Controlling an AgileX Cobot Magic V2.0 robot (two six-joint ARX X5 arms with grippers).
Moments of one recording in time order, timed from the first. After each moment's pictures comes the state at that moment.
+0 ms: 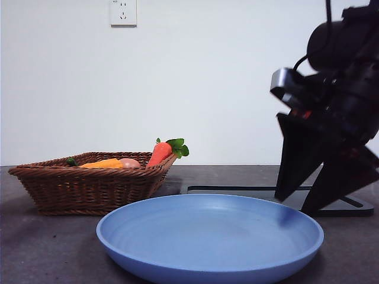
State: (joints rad) left arm -0.03 0.56 0.72 -0.86 0.49 -0.02; right arm 0.38 1.49 0.82 -0.54 -0.50 0.01
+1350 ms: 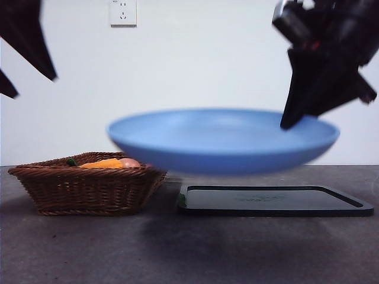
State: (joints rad) left arm -0.23 1.09 0.95 -0.67 0.26 -0.01; right arm 0.38 1.35 1.02 -0.77 -0.50 0.03
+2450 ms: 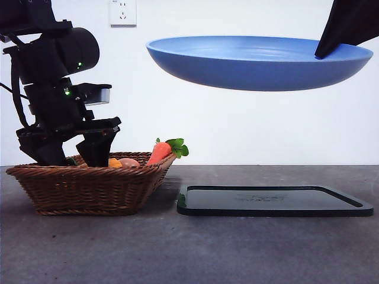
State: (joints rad) left arm -0.34 1.73 1.15 -0.50 0.04 0.05; right arm 0.27 1.11 1.06 -0.86 -0.49 0.03
